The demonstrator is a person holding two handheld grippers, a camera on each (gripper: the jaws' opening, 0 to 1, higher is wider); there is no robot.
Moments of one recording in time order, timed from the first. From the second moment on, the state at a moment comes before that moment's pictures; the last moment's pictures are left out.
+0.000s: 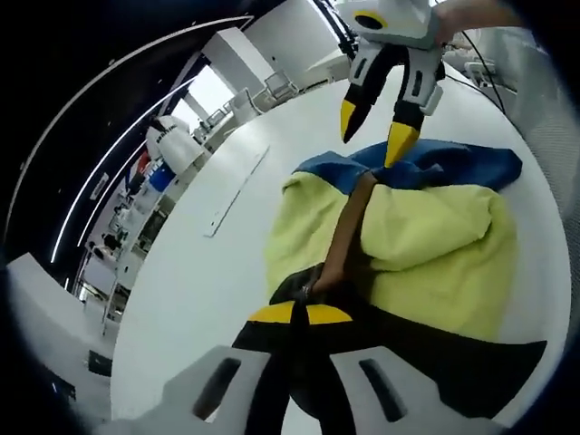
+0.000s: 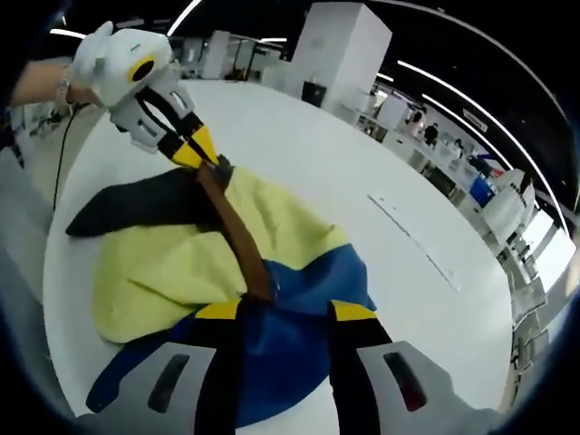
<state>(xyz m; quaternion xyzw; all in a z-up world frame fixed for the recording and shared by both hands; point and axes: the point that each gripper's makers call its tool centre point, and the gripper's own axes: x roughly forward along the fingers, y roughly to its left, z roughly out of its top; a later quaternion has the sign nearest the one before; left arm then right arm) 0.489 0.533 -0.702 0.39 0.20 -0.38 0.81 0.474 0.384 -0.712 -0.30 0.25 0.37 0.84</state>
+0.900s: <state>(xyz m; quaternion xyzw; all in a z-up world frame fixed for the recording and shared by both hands) 0.496 0.539 -0.699 0.37 0.21 -0.37 0.83 0.479 0.395 -0.734 -0.43 0.19 0.42 0.77</state>
